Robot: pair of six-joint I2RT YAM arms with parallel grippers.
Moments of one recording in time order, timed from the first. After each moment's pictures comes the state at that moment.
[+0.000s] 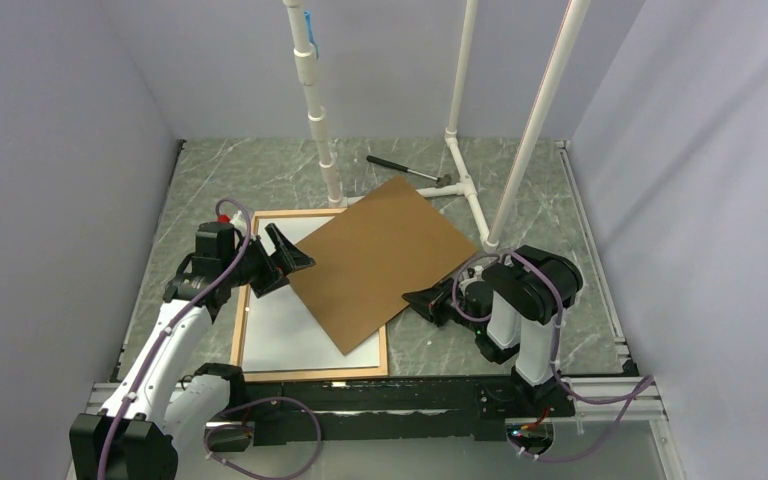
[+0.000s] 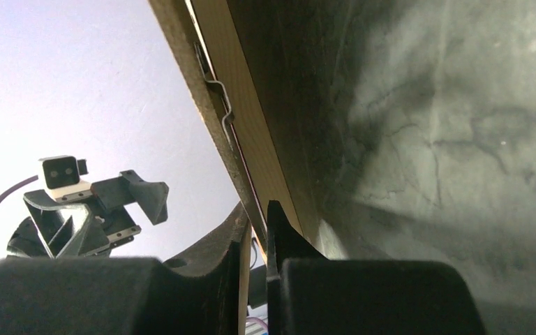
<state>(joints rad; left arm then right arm) -0.12 0.89 0.66 -0.46 0.48 -0.75 0.57 1.91 0.10 1.47 -0.28 1.58</state>
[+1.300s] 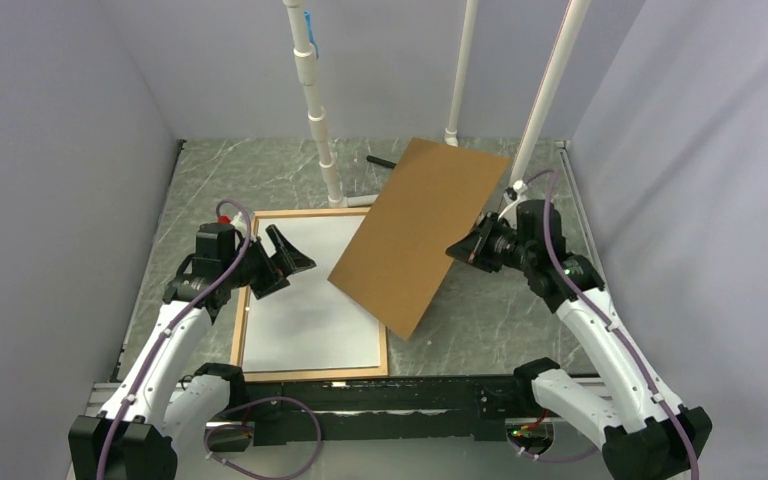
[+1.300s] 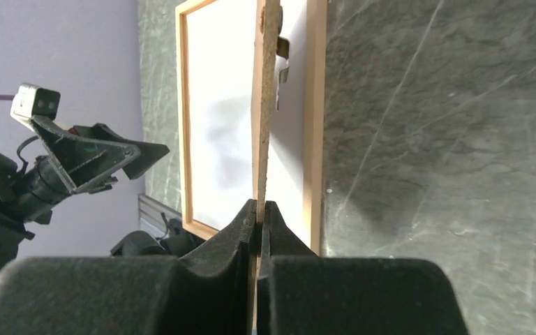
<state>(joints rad) -0.13 0.88 0.66 -0.48 0.48 -0.75 0.34 0.90 0.83 -0.49 -0.33 0.81</state>
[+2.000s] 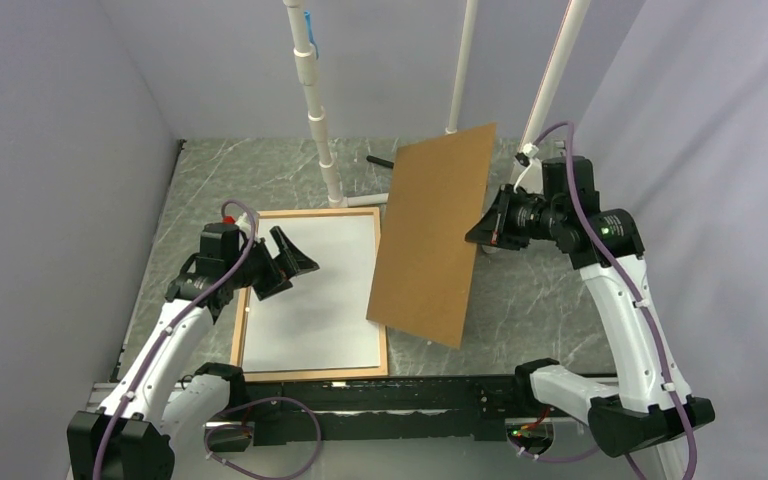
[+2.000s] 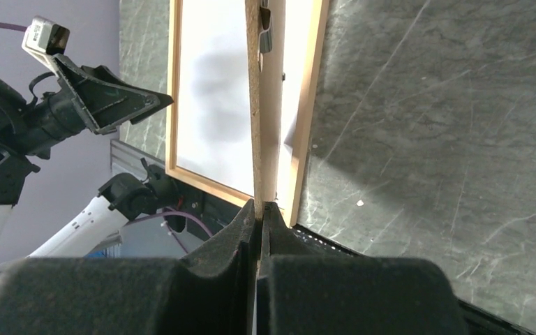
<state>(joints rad) -0.16 0.89 0.66 -0.48 0.47 -0.75 0.23 1.09 1.40 -1.05 -0.45 0.50</state>
